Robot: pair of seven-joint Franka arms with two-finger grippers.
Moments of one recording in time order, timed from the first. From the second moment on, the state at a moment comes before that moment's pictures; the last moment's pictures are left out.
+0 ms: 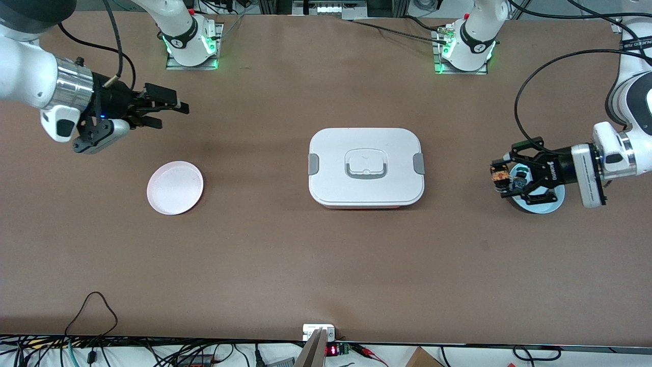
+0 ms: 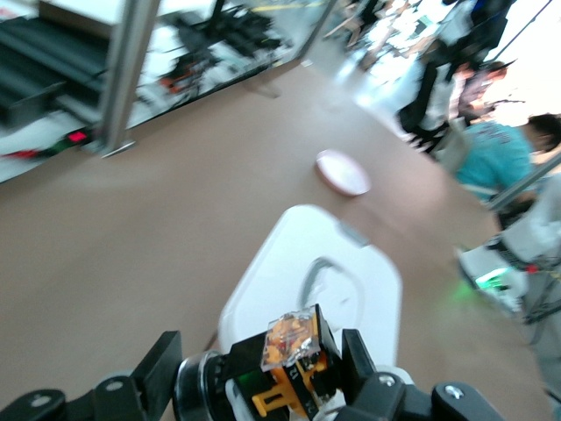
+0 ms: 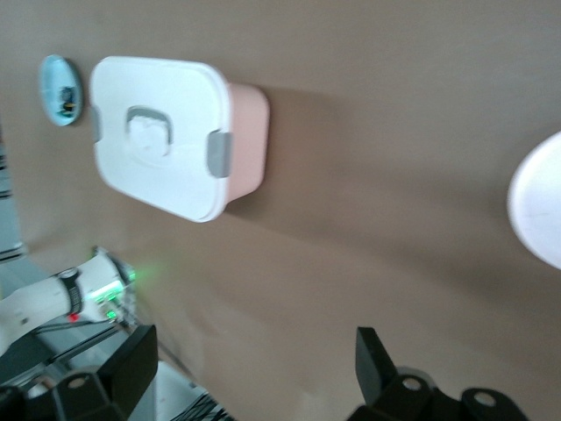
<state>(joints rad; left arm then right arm) 0.24 0.24 -0.13 -1.78 -1.03 1.72 1.39 0.20 0.06 -0.07 -1.71 0.60 1.58 -0.13</state>
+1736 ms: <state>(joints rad) -0.18 0.38 -0.15 -1.86 -1.55 1.61 1.99 0.67 0.15 -0.07 -2.14 1.99 2.16 -0.53</state>
